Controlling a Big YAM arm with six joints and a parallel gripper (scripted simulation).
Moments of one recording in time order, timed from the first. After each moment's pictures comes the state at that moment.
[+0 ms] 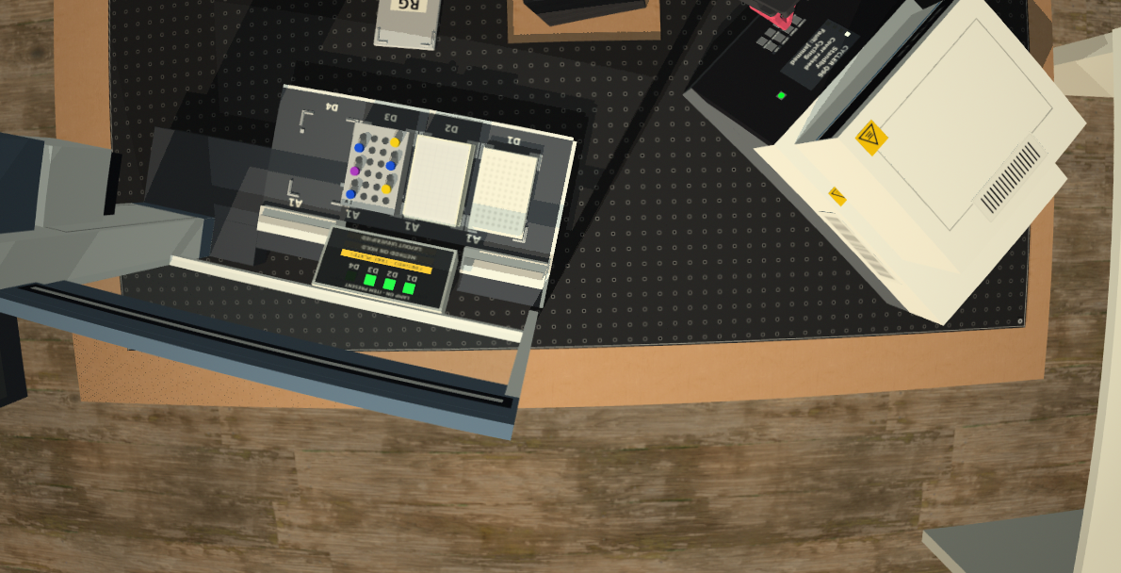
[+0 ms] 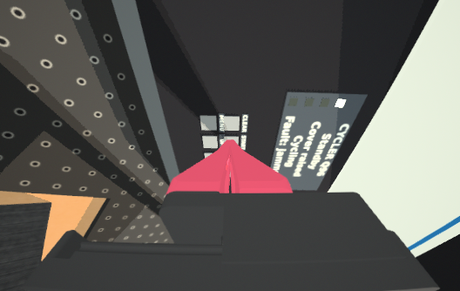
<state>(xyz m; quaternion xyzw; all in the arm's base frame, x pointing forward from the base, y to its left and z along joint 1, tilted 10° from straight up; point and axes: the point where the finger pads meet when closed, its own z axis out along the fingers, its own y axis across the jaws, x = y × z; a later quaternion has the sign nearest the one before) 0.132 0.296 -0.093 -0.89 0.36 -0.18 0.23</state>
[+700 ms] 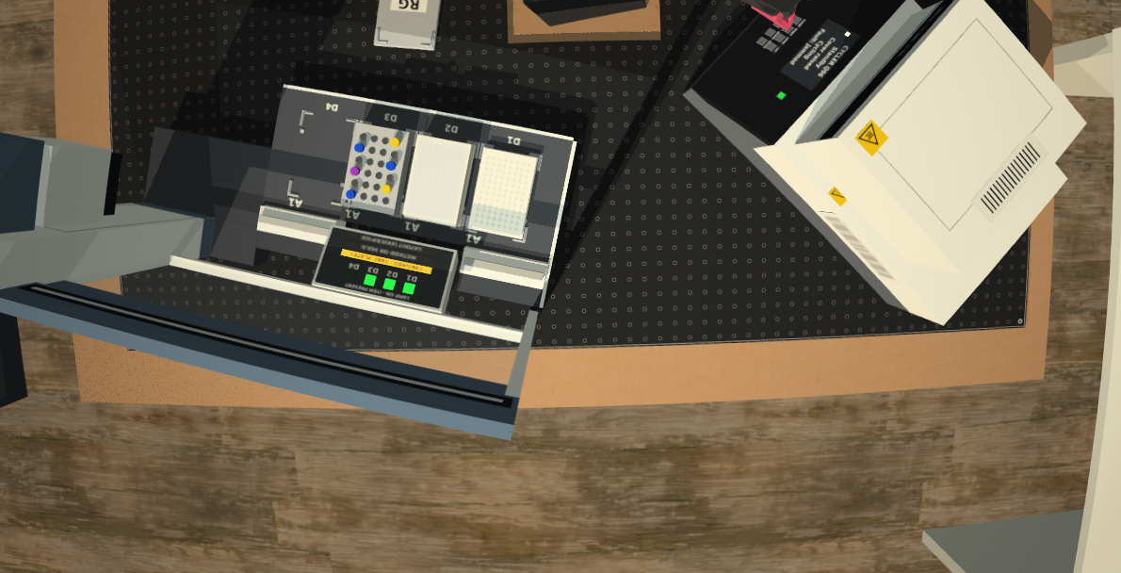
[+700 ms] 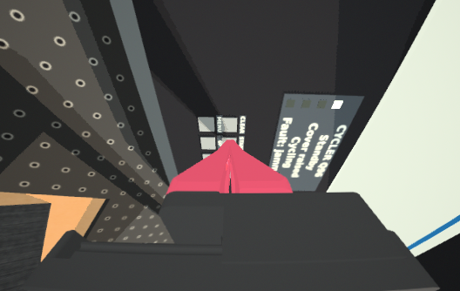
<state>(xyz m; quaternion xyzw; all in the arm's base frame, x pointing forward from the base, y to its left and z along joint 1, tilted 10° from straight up) 0.132 0.298 -0.093 -0.89 0.36 -0.18 0.23</state>
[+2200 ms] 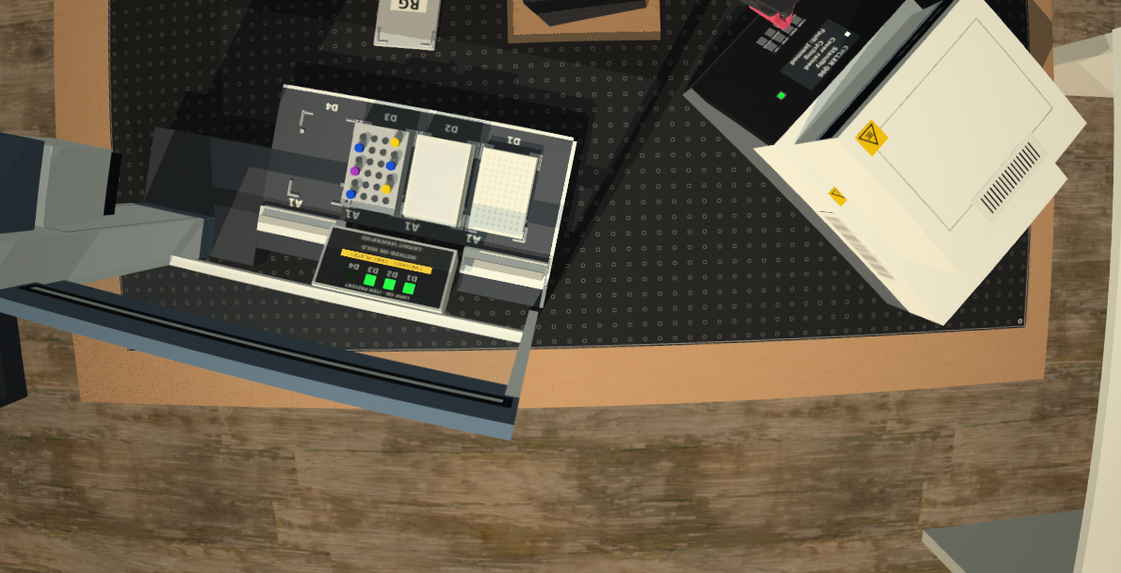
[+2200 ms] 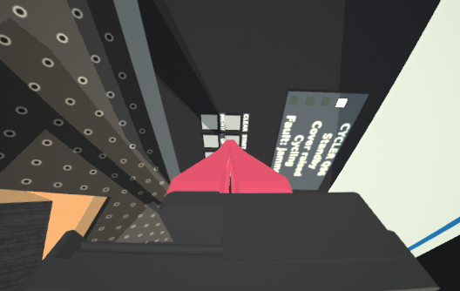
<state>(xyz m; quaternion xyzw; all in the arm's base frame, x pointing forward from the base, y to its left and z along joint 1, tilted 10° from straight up) 0.132 0.295 -0.093 -0.89 0.36 -0.18 0.23</state>
